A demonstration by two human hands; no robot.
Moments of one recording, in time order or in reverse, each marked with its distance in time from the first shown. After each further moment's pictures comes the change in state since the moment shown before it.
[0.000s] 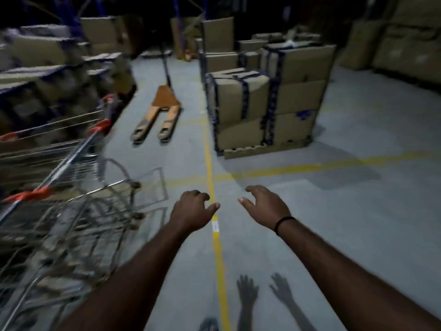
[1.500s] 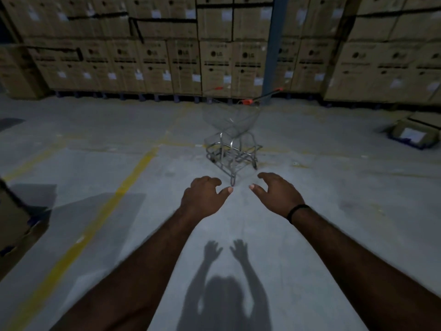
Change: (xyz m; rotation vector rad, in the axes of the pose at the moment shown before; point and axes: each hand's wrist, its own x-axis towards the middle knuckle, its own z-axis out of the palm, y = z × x) left_hand 0.278 0.874 0.207 -0.196 -0.379 1.251; right_hand -0.129 0.635 -0.374 -0.150 0.641 1.206
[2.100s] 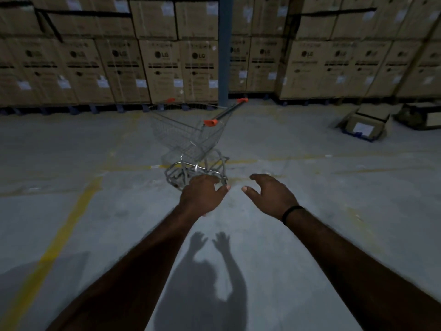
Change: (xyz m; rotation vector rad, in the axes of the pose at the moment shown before) left_hand 0.427 0.017 0.056 -0.074 -0.100 0.202; right_hand 0.352 0.095 0.008 -0.039 0.074 0.152
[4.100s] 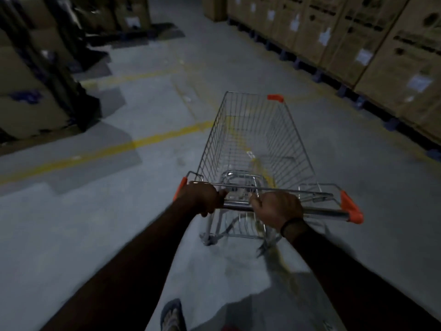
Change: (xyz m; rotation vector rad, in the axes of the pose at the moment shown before) left_hand 0.739 0.007 0.162 0.099 -0.164 -1.244; right_hand 0.911 0.241 0.115 -0.341 -0.342 -1.127
